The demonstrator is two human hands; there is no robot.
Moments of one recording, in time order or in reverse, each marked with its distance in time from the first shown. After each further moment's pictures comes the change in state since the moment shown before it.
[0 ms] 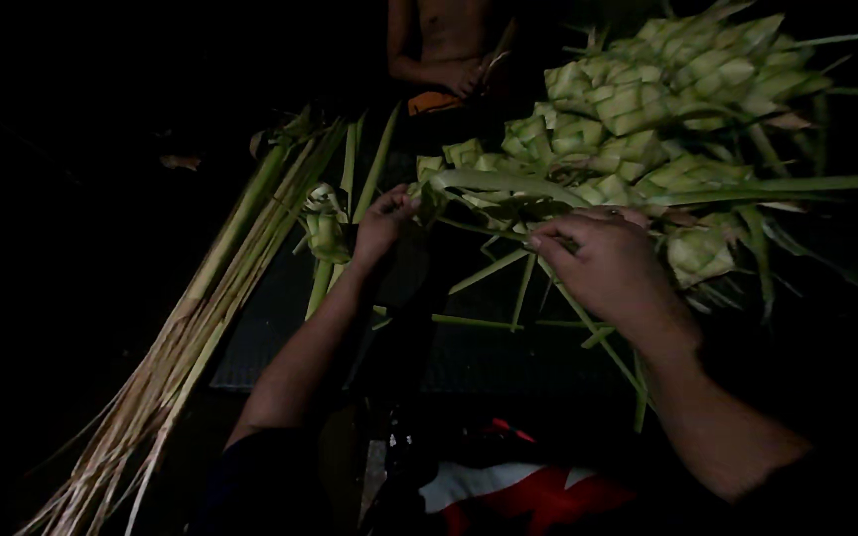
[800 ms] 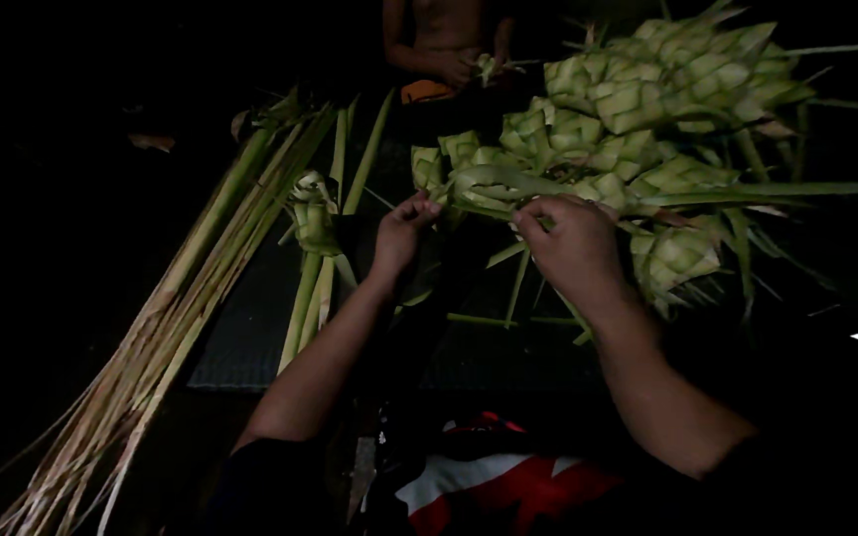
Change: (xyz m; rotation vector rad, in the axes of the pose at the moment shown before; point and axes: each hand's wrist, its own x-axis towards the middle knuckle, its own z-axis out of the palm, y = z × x) left_hand -0.028 0.010 0.039 -0.179 0.001 -0.123; right_hand 0.025 0.001 0.033 -0.017 0.045 0.187
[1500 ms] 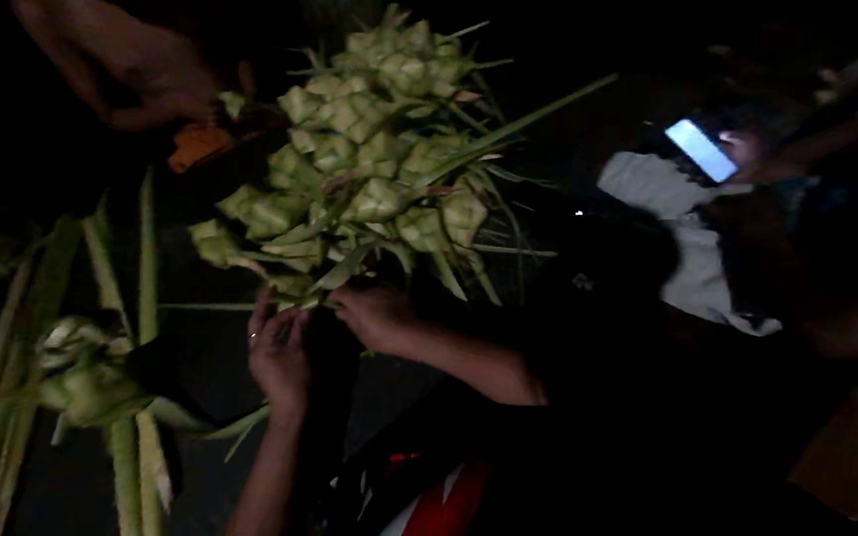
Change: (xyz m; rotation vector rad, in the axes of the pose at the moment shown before) left_hand -0.041 -0.063 0.057 0.414 -0.030 0.326; right_hand -0.042 0.025 0.020 0.185 -0.434 0.279
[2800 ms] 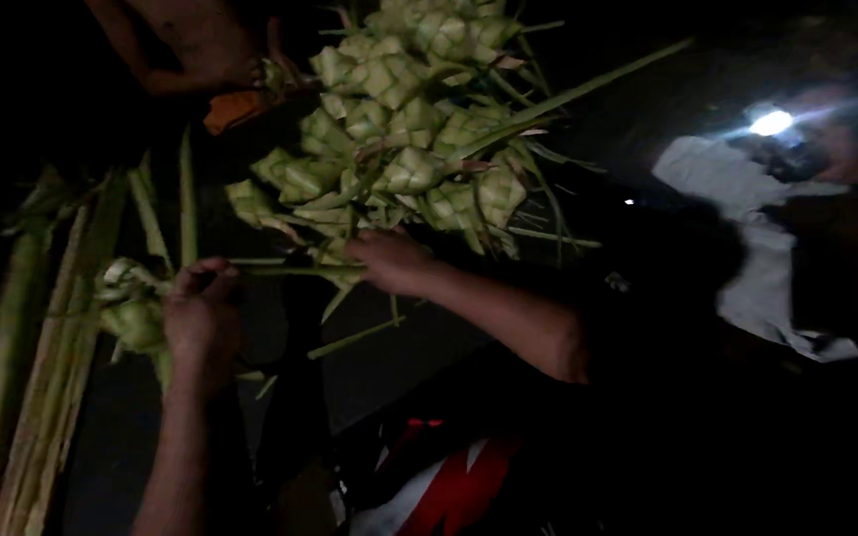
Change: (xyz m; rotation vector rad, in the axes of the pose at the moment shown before) left_hand 0.052 -0.008 -0.102 -0.222 0.040 -0.285; right_hand 0.051 0.008 -0.008 -0.271 -0.069 -0.217
